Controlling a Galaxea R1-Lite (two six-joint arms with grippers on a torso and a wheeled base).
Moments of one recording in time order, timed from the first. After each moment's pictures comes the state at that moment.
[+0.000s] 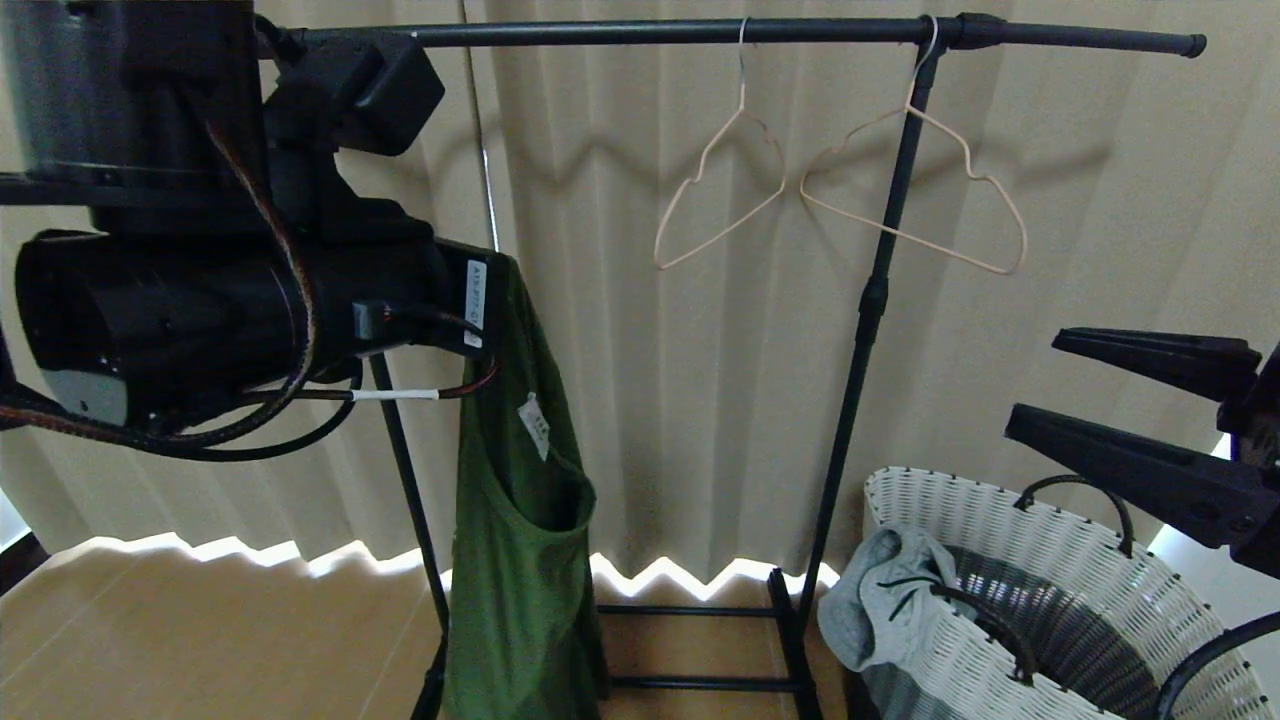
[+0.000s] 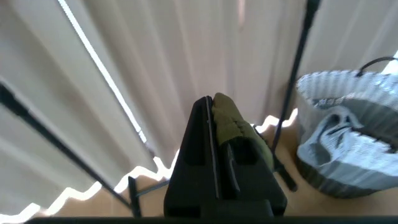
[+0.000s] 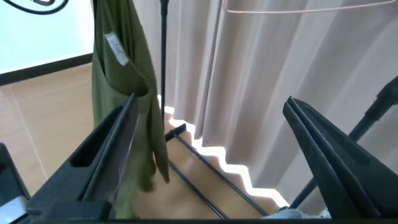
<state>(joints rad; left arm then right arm) -0.64 1.52 -1.20 -0.08 0.28 0.07 0.38 1.10 -0.66 -0.34 0.36 -0.02</state>
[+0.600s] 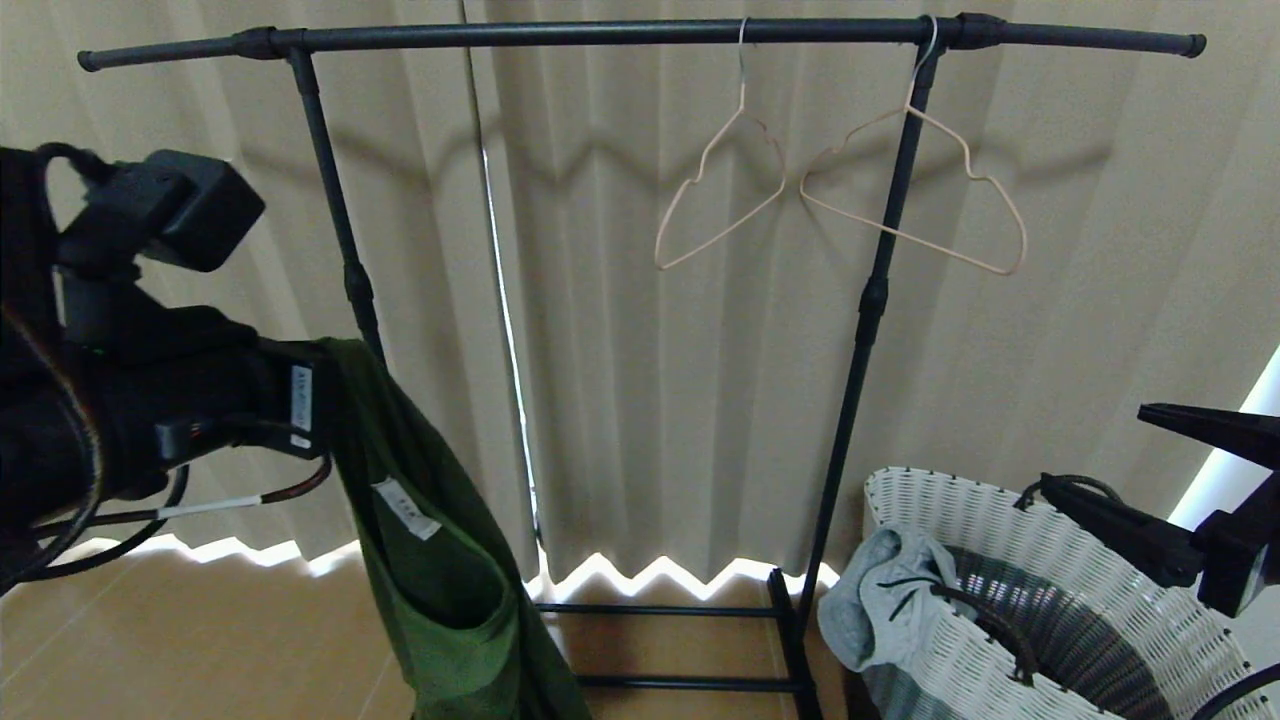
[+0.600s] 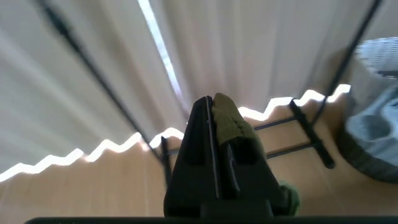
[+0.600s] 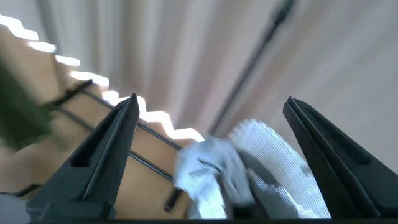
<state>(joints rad) -0.45 1.29 -0.90 -0.08 0.28 0.10 0.19 1.07 -0.48 -0.35 0.14 -0.25</state>
